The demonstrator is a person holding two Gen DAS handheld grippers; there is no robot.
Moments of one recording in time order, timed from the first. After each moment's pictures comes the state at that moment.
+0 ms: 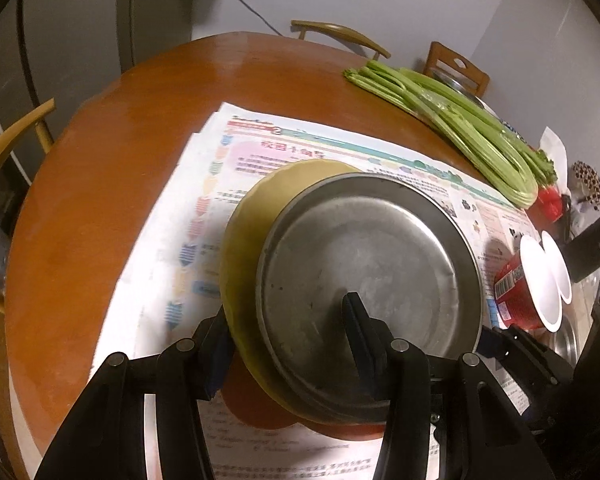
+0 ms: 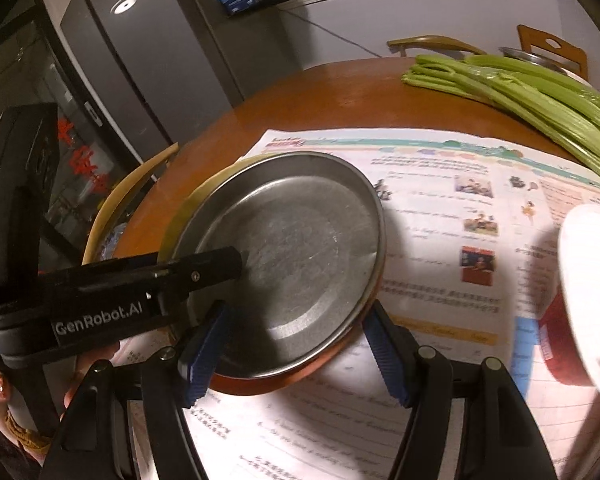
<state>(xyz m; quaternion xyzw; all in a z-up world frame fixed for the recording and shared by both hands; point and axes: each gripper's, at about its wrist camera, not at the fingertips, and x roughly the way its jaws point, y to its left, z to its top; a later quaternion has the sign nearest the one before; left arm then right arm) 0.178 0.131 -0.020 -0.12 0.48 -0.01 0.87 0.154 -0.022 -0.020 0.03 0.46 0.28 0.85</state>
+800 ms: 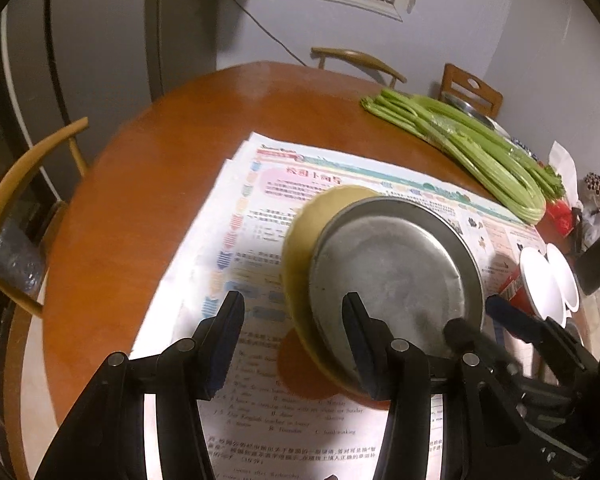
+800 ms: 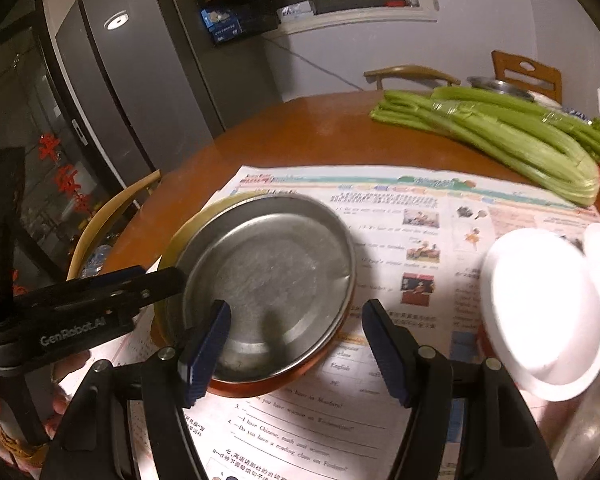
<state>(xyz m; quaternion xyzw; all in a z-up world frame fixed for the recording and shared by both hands) 0.147 0.134 0.006 -0.11 0.44 0.05 0.89 0.146 -0.048 0.006 0.02 0.41 0.24 0.88</state>
